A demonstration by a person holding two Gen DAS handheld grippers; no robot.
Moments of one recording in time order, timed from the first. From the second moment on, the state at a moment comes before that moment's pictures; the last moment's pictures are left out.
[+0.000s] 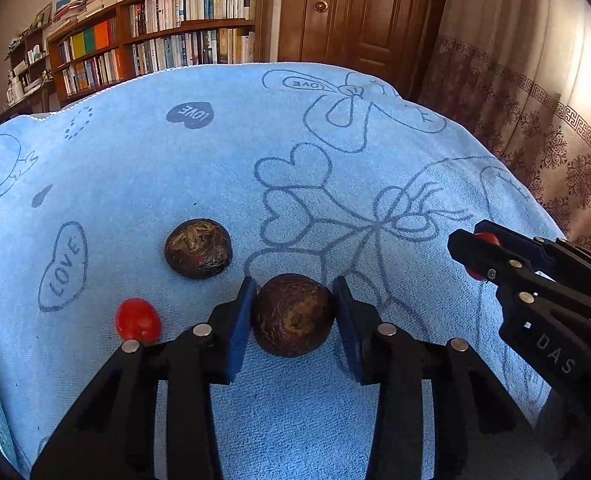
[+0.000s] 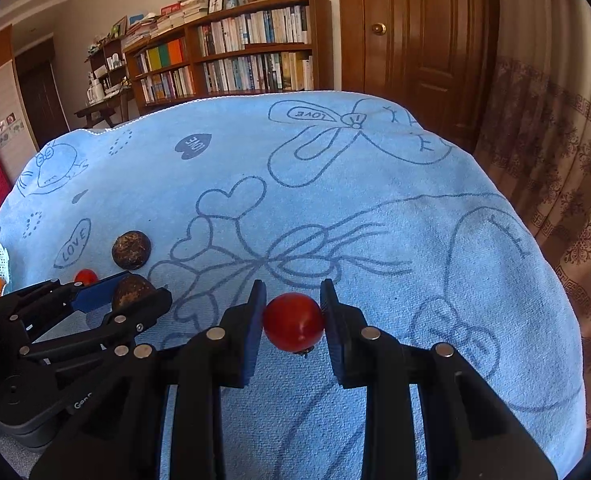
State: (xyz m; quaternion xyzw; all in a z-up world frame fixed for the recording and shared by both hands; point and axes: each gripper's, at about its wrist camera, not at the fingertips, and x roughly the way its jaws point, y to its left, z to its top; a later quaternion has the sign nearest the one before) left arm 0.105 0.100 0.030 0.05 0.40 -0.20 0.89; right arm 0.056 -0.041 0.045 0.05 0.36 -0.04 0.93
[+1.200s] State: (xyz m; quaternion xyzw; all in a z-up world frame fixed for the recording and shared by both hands) left arm 0.044 0.254 0.098 -0.01 0.31 -0.10 0.95; right arm 0.030 0.052 0.066 -0.07 0.33 -0.01 0.94
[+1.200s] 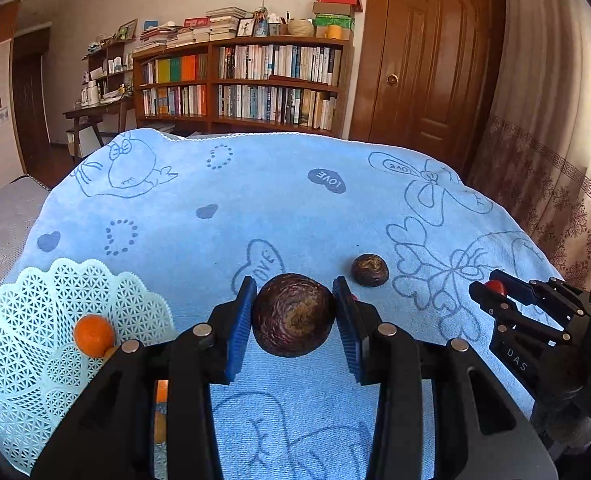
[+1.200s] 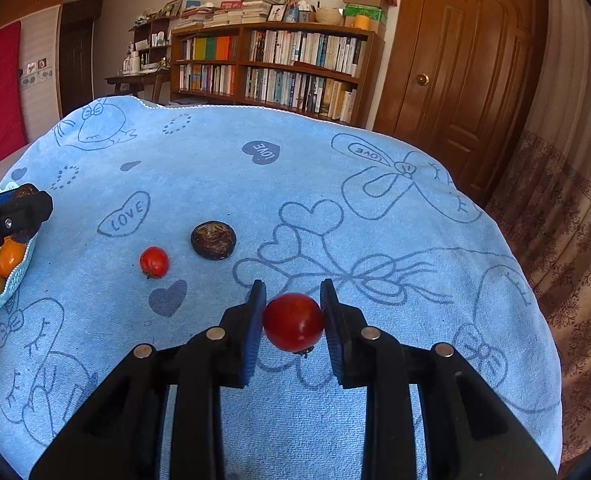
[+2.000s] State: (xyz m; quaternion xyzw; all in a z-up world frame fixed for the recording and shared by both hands) left arm 0.020 0.394 0.110 -0.07 0.29 0.00 0.96; right arm 0.025 0.175 0.064 -0.13 0.35 0.09 0.92
